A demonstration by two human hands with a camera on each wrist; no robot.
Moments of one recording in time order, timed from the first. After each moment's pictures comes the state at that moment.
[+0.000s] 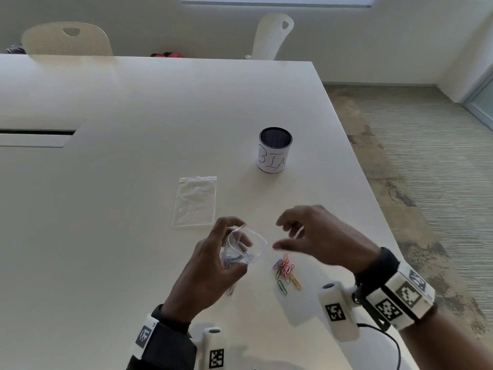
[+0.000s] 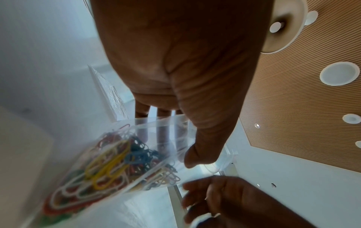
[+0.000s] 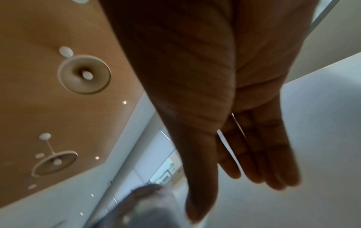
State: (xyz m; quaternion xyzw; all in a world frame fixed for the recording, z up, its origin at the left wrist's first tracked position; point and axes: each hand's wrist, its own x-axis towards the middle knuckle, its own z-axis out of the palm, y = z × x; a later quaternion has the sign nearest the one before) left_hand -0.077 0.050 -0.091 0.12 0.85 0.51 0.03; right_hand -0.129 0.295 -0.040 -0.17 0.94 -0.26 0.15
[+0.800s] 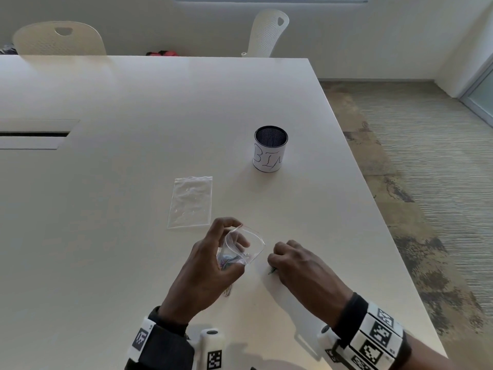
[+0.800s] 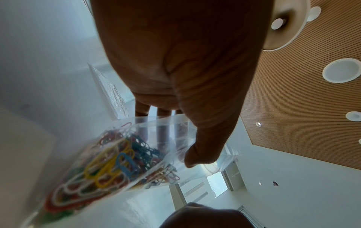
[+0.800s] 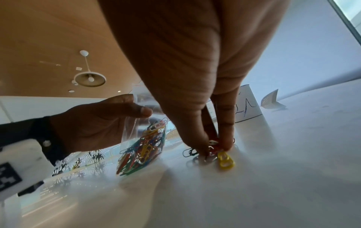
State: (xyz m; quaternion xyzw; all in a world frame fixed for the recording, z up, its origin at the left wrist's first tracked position) left_hand -0.079 0.052 -0.094 0.12 0.85 0.51 0.03; right_hand -0.082 0.282 -0.112 -0.25 0.95 -0.13 0.10
